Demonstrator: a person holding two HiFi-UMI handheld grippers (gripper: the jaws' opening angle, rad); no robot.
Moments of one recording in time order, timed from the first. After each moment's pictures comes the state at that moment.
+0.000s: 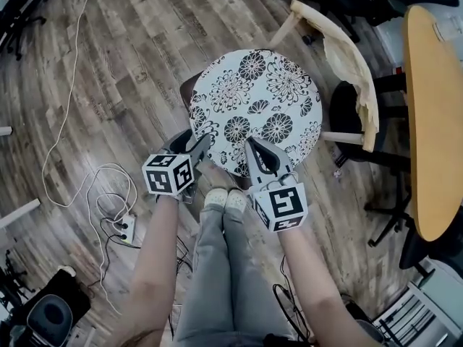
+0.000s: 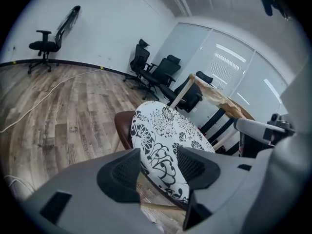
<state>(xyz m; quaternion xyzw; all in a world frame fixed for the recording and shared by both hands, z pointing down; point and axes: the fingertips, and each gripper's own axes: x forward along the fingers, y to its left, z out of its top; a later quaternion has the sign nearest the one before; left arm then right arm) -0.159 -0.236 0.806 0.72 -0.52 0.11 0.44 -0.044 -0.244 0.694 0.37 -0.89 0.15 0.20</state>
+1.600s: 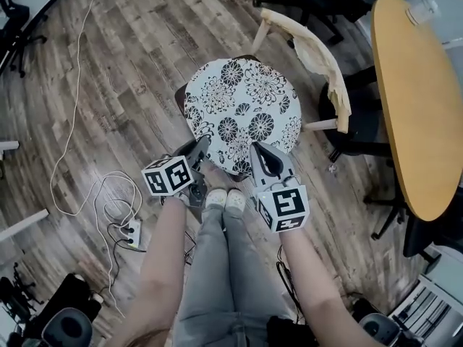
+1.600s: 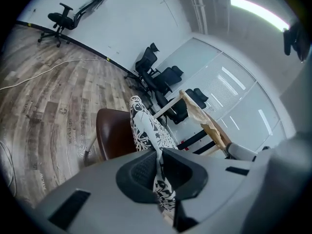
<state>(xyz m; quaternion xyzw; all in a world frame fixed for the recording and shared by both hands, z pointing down) -0.114 -0.225 0.740 0.71 -0.49 0.00 0.51 0.008 -0.223 0.638 0.42 -0.87 0.16 0.19</state>
